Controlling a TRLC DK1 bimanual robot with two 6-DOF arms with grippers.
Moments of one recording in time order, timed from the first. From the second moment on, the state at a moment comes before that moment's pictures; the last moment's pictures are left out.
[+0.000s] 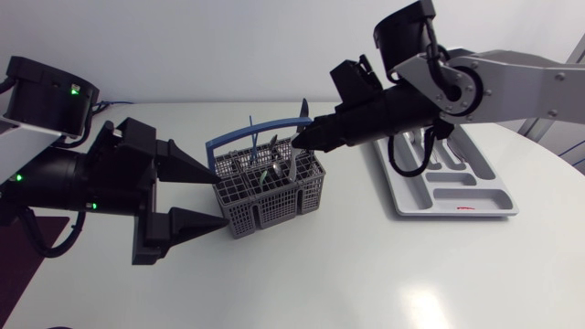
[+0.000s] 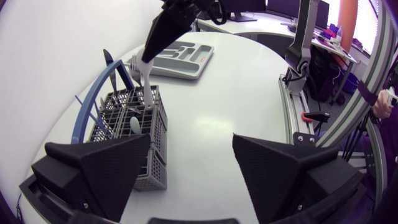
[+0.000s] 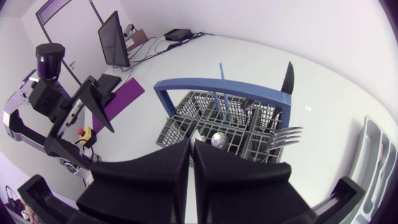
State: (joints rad) left arm -0.32 1.11 0.84 -0.56 0.69 0.70; right arm 0.48 1.57 1.21 -0.34 -0.56 0.01
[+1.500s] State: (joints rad) left arm -0.57 1.32 1.01 -0.50 0.23 0.44; right arm -0.24 1.54 0.77 0.00 -0.04 -0.51
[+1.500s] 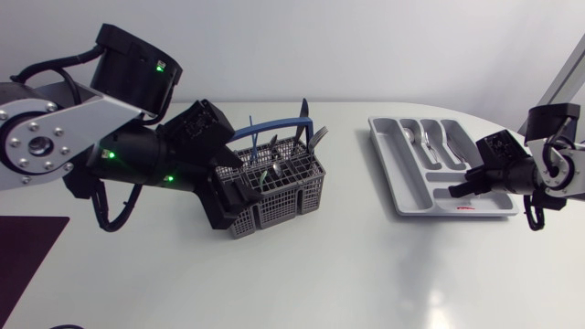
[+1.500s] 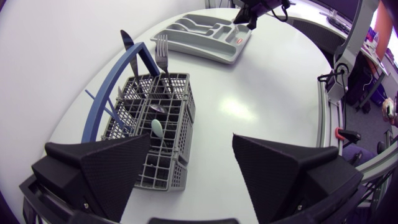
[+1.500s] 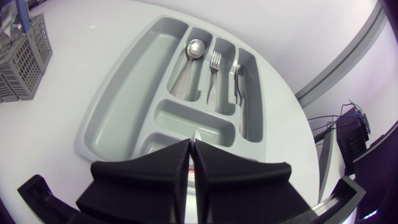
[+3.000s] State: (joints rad) left arm -0.51 1.16 0.93 -0.54 0.22 0.44; right arm 0.40 1.28 1.00 -0.56 -0.14 -0.11
